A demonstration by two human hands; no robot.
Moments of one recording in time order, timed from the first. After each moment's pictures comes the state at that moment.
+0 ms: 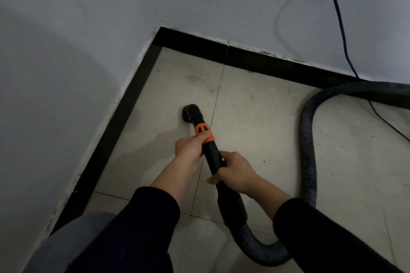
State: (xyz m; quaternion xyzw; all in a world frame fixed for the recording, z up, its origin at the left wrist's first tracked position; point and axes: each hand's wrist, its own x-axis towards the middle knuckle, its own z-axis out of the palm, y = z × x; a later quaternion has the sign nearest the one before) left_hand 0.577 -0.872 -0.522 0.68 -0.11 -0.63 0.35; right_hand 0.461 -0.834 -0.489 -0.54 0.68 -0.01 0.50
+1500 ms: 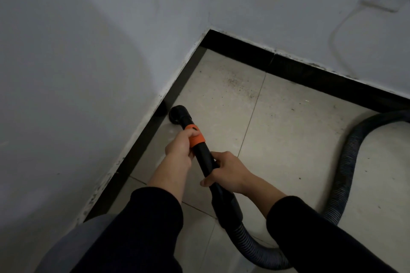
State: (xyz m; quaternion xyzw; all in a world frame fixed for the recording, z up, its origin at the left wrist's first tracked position) left_hand 0.676 -0.861 -0.517 0.65 0.08 -0.59 0.47; right_hand 0.548 -0.845 -0.500 -0.63 0.57 0.03 0.52
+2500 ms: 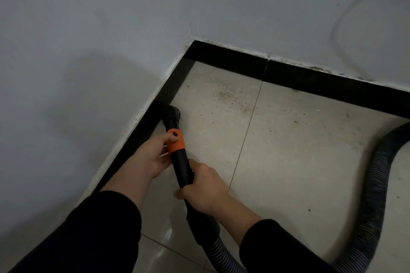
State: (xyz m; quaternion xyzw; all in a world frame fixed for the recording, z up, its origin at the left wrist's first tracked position) left_hand 0.691 -0.932 -0.534 0.70 -0.06 -0.60 0.39; right_hand 0.552 -0.892 -0.540 -0.66 0.55 -0.03 0.51
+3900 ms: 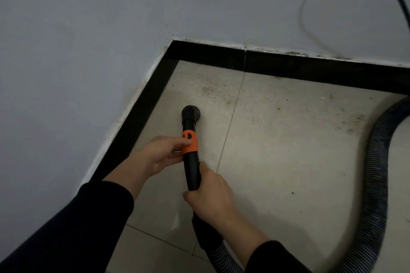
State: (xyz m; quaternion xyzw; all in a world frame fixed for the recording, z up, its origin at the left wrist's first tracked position) left_hand 0.632 -0.935 -0.531 0.70 -0.20 -0.63 0.27; right_hand 0.490 -0.860 -0.540 -0.62 0.61 -0.09 0.48
